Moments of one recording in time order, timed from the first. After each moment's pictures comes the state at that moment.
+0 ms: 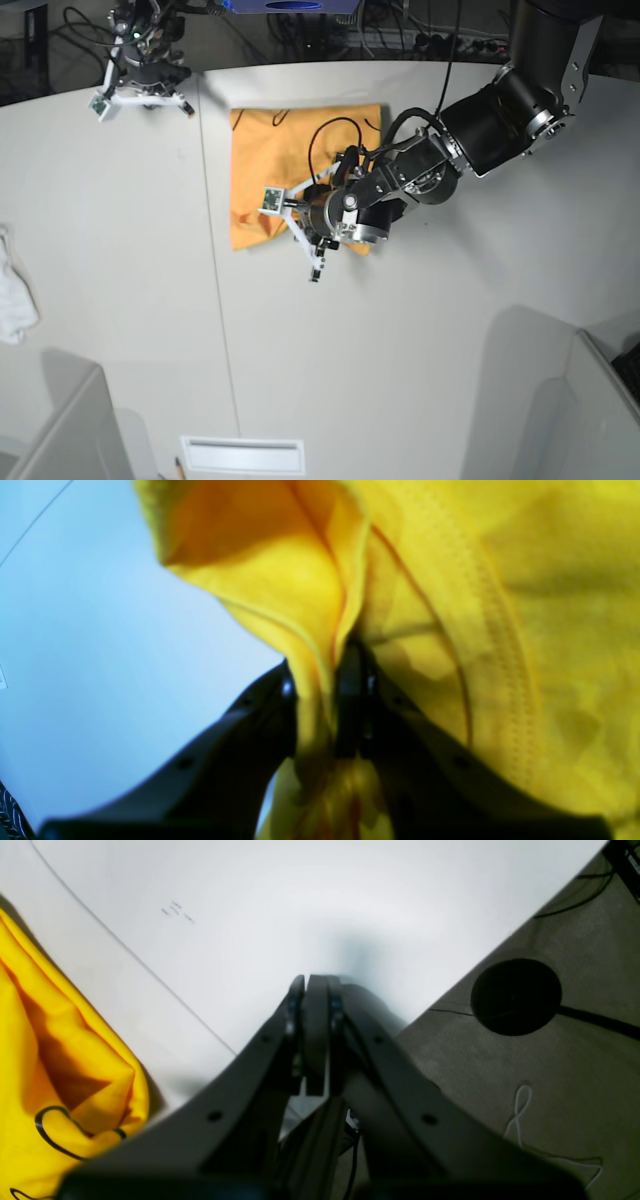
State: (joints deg) left arm -27.2 -16.5 61.3 79.1 7.7 -39.0 36.5; right arm -36.8 -5.1 11.1 112.2 23.1 -26.1 -35.8
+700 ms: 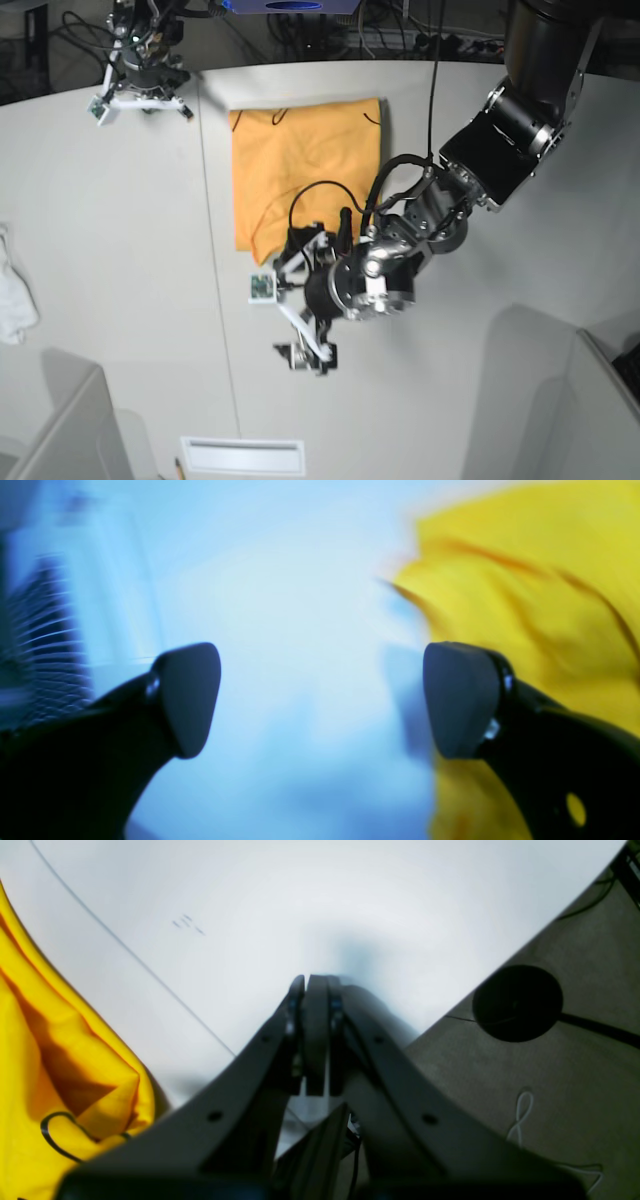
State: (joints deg) left arm -31.1 -14.2 43.4 90.1 5.2 -40.1 37.5; right arm -36.0 -4.6 11.1 112.1 22.9 -26.1 -35.7
